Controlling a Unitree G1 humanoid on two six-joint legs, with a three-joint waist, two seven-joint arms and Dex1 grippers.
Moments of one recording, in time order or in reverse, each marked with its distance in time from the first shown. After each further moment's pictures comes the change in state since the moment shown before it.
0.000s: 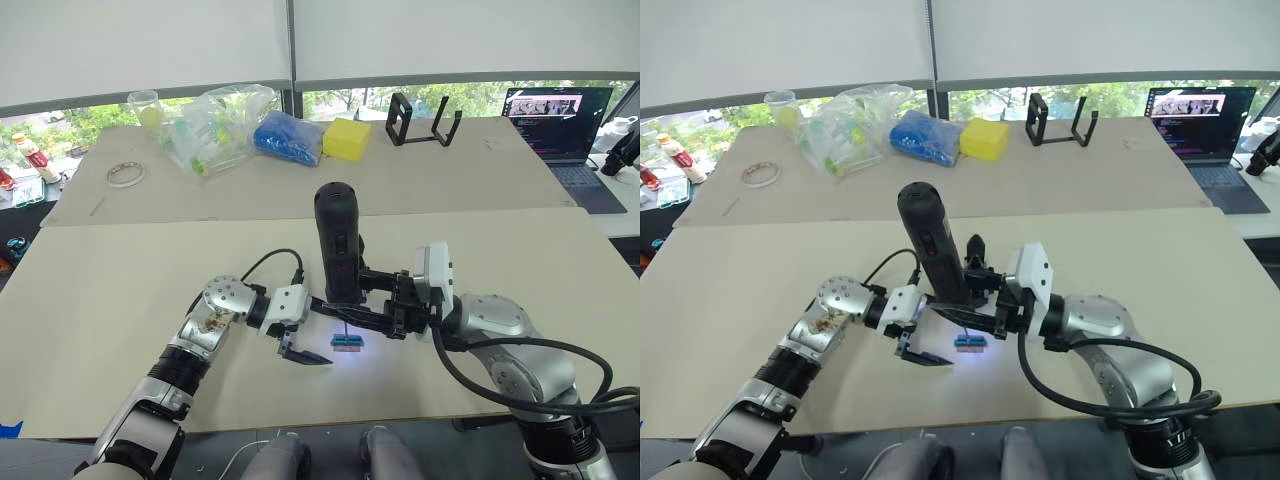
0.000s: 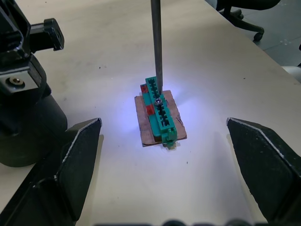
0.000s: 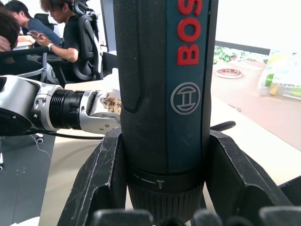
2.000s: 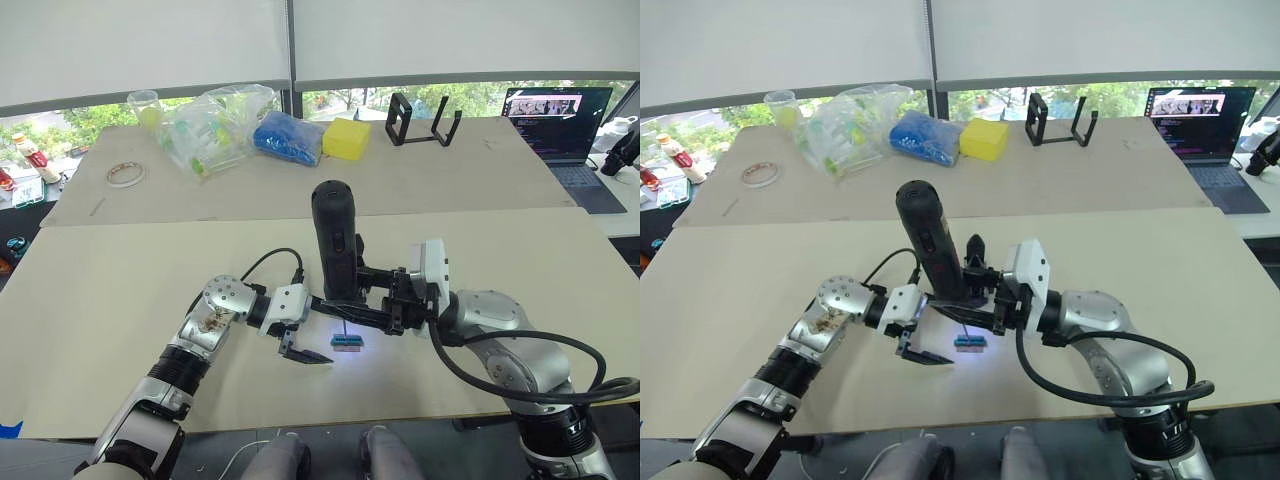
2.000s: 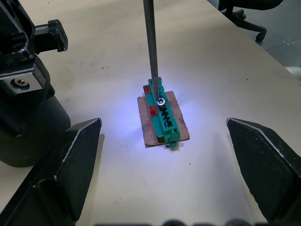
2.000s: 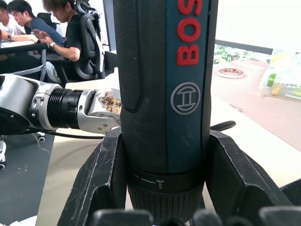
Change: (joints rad) left arm 0.000 0.000 0.000 0.000 0.001 0.002 0.010; right arm -0.028 0.006 0.012 0.037 -0.008 -0.008 0.017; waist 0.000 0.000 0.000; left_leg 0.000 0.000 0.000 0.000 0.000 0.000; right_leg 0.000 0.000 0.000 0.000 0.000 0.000
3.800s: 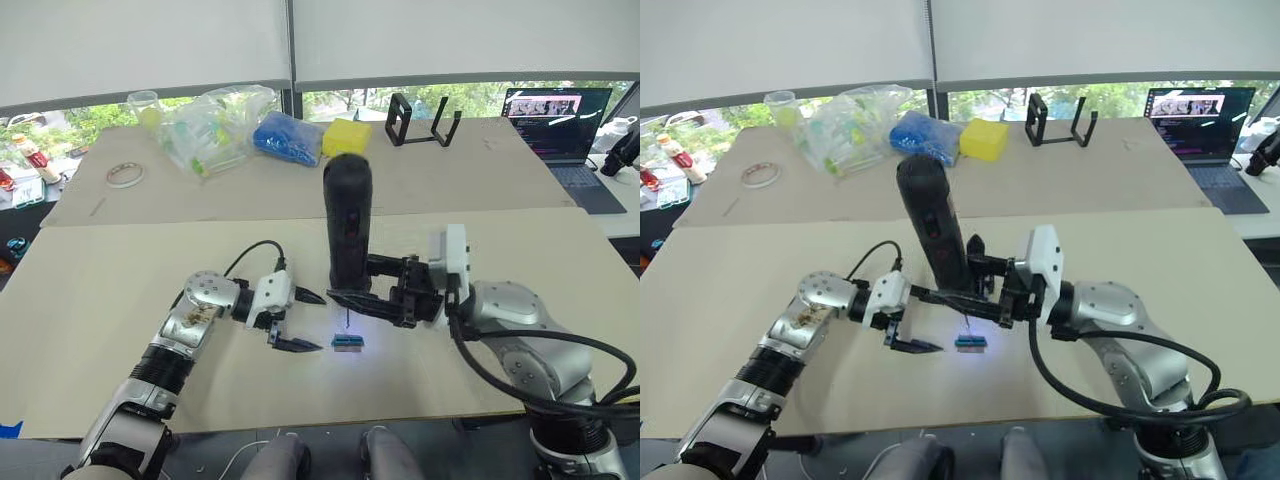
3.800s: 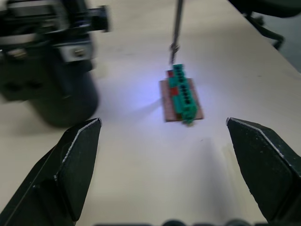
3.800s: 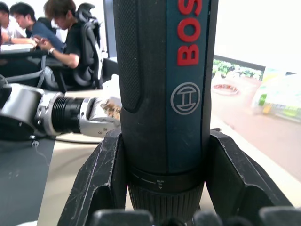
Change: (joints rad) left arm 0.014 0.065 0.080 -0.043 -0.062 0.134 0.054; right arm -0.044 -0.039 -0.073 -0.082 0.097 0.059 -0.056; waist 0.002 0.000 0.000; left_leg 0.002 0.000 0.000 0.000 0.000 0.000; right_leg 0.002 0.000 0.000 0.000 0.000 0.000
